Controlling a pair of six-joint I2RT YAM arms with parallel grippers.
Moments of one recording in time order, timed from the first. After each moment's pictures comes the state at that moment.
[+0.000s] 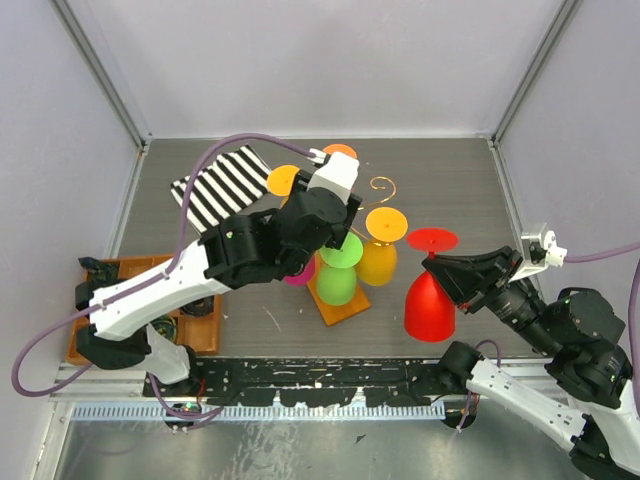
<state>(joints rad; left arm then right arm) -1.28 1.52 1.86 -0.83 -0.80 -0.23 0.86 0.35 1.07 -0.56 0.08 0.36</state>
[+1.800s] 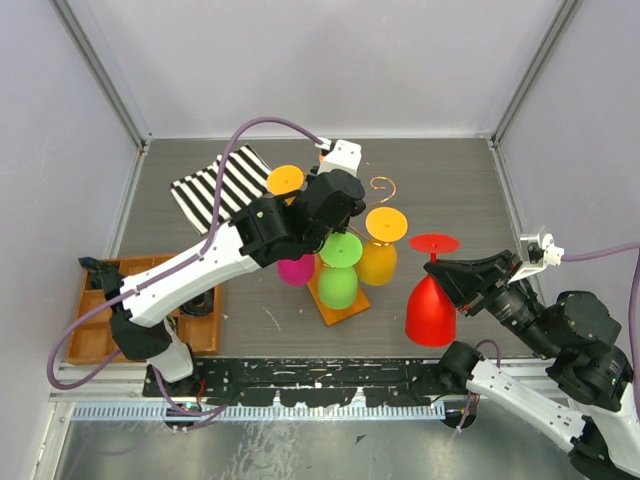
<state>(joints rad) -1.16 1.65 1.90 -0.86 -0.71 -0.39 0.86 0.32 1.05 -0.63 0.12 0.43</state>
